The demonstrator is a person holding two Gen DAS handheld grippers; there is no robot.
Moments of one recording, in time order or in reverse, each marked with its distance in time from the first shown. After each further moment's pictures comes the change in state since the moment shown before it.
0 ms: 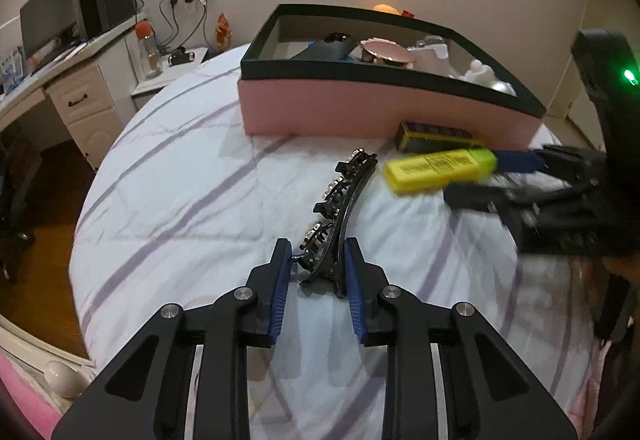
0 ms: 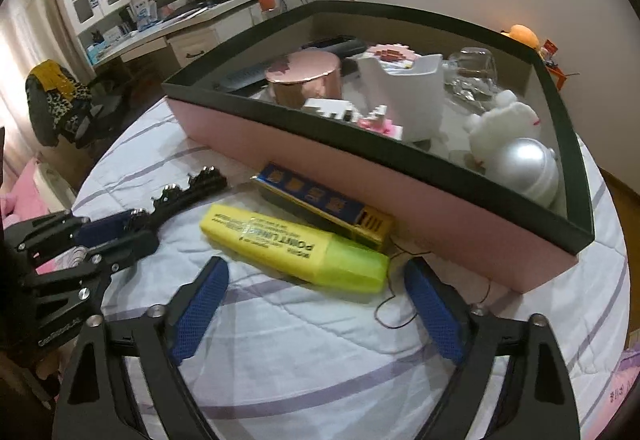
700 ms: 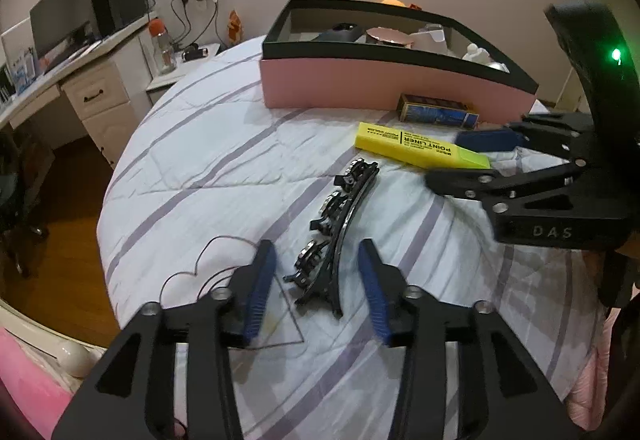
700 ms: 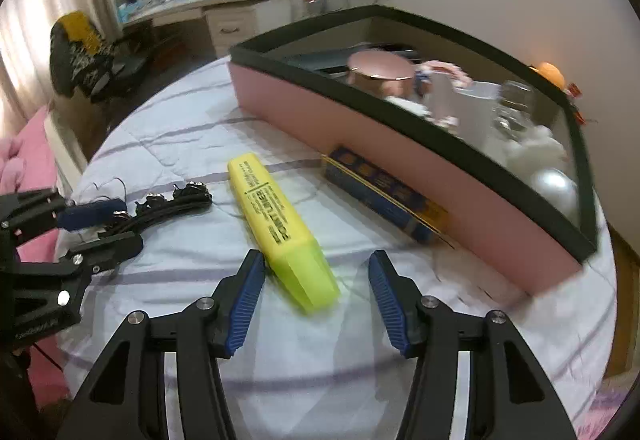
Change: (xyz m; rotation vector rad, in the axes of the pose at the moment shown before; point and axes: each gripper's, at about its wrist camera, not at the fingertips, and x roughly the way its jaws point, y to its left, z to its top) left arm -0.017 -0.003 -0.020 0.005 0.018 0.059; right arm -0.002 0.042 -0.005 -0.214 0.014 0.006
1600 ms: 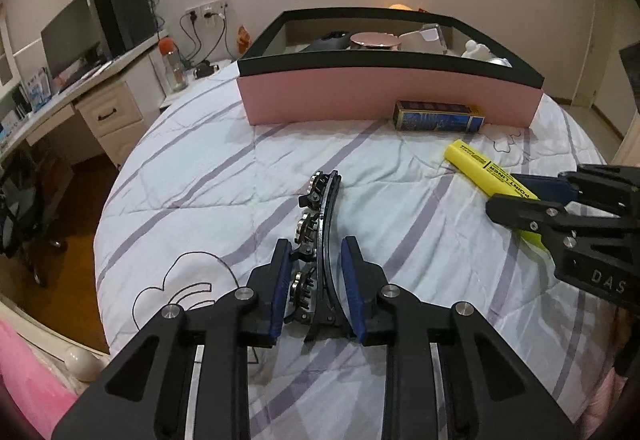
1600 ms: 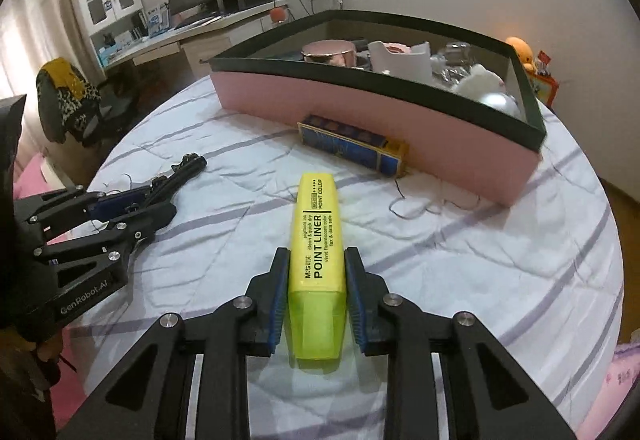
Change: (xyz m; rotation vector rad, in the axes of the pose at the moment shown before) left arm 0.009 -0.030 0.003 0.018 -0.050 0.086; right arm -0.035 -0.015 -0.051 0.200 -0.081 -0.022
